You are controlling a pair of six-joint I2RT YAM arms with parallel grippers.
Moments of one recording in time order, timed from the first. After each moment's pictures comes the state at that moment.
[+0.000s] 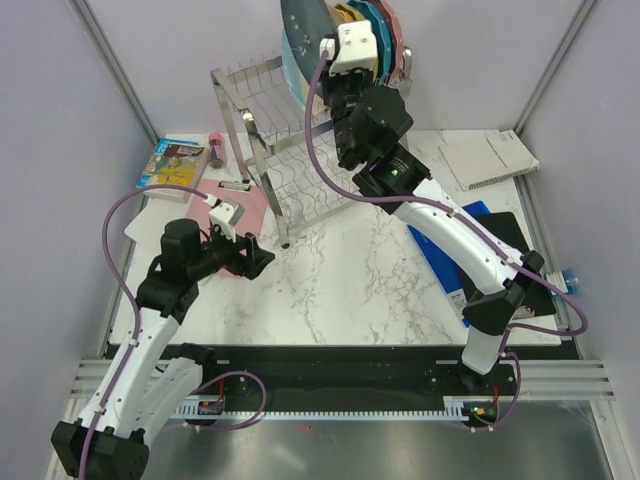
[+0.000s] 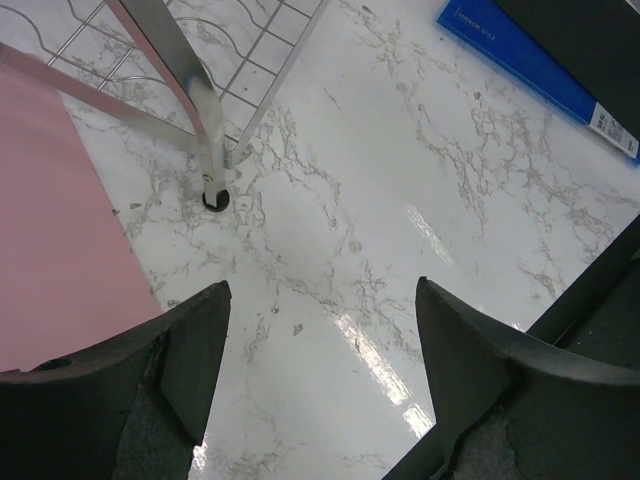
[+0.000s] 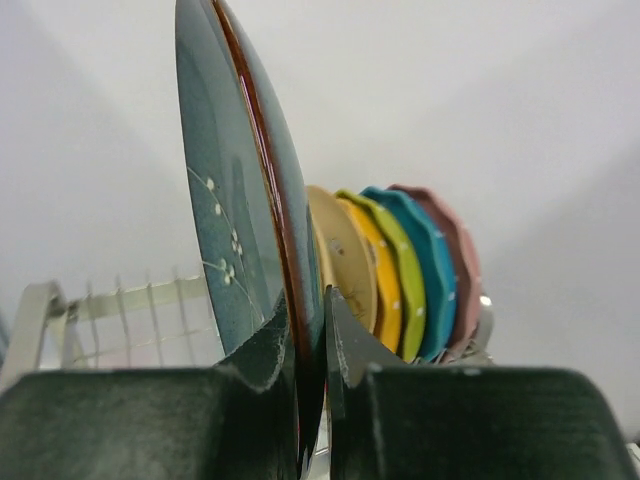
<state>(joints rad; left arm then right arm) -0.22 0.75 0.71 -0.40 0.46 -0.01 0.88 1.80 2.13 0.12 0.69 -0.37</state>
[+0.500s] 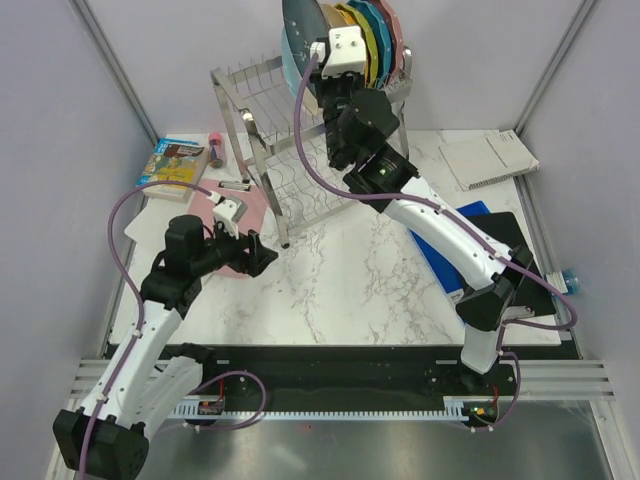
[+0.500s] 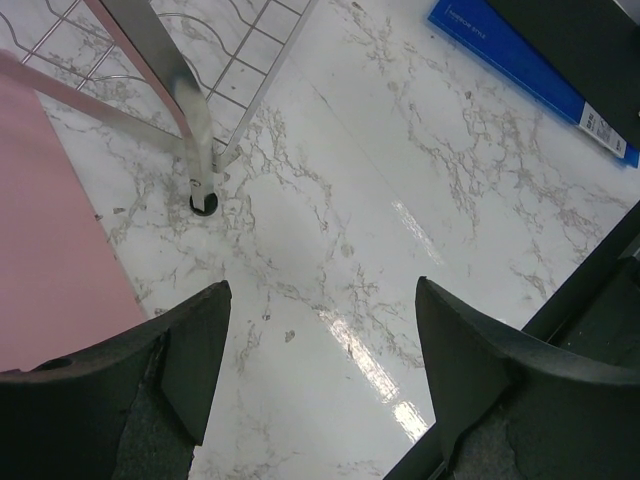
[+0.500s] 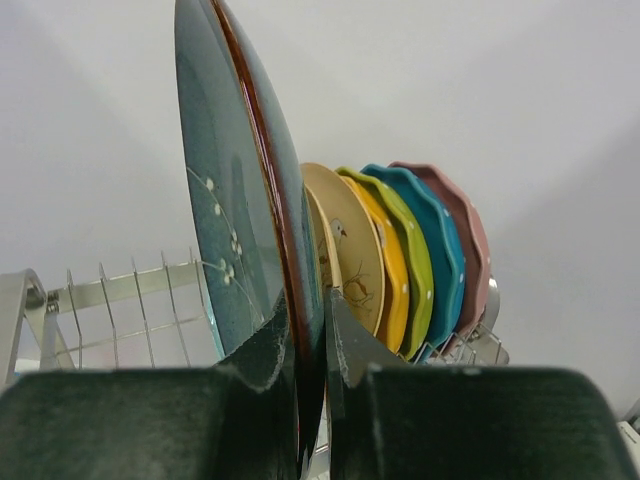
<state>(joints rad) -0.22 0.80 0.70 -0.36 0.50 -0.03 0.87 1.84 2.13 0.20 0.75 -0.39</state>
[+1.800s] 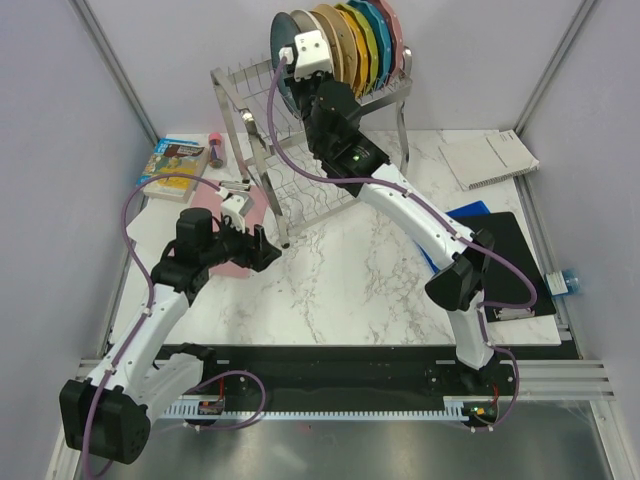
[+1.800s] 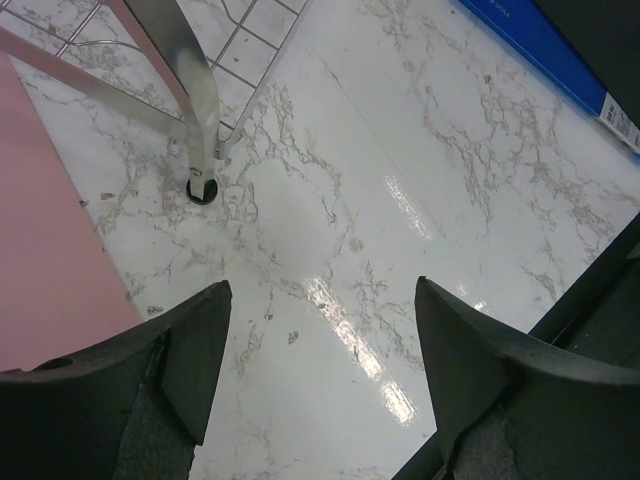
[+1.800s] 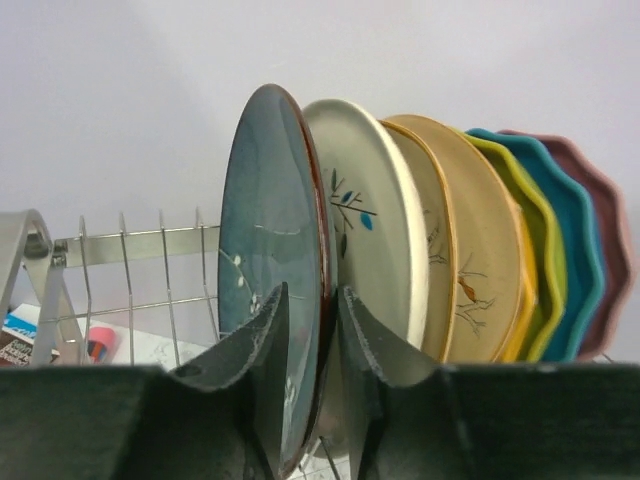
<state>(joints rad) -0.22 0.93 0.70 -0.31 0.50 -0.04 0.82 2.07 2.32 0.06 0.62 -0.34</state>
